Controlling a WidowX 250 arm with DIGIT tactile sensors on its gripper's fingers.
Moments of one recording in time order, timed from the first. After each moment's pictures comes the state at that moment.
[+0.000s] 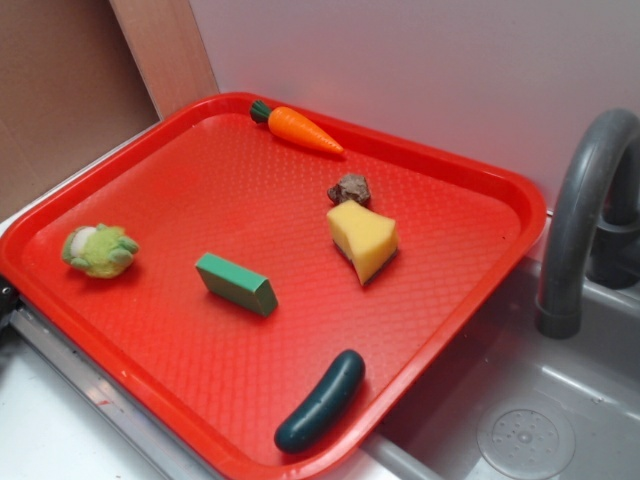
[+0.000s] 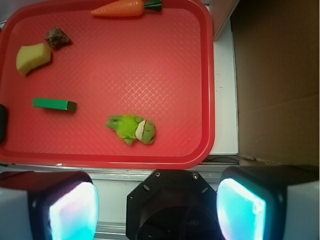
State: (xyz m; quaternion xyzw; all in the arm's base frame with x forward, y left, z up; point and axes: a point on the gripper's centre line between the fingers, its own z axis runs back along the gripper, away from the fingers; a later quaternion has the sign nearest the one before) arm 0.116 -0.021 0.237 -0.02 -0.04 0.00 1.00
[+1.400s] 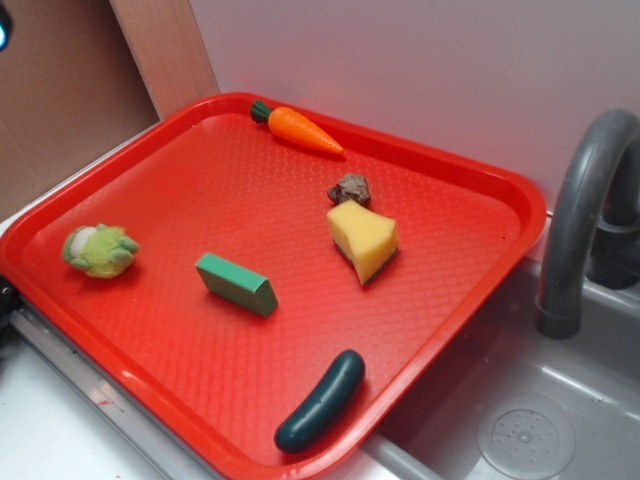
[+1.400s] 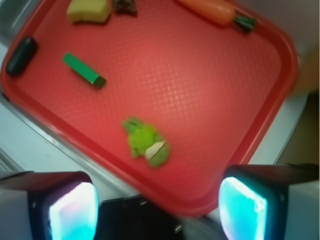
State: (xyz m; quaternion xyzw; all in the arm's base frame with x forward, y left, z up) arm 0.163 -0.049 0.195 -0.03 -0.03 -0.35 0.94
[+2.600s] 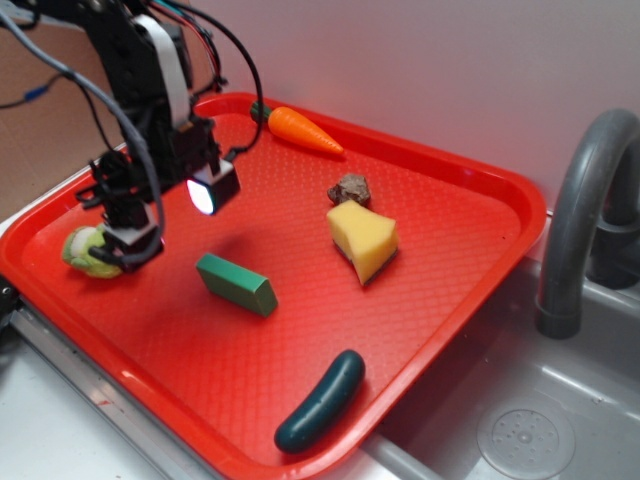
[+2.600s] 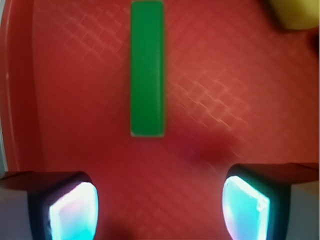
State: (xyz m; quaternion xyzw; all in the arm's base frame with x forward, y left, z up) arm 0.189 -0.155 0.061 -0.01 0.04 -0.67 0.74
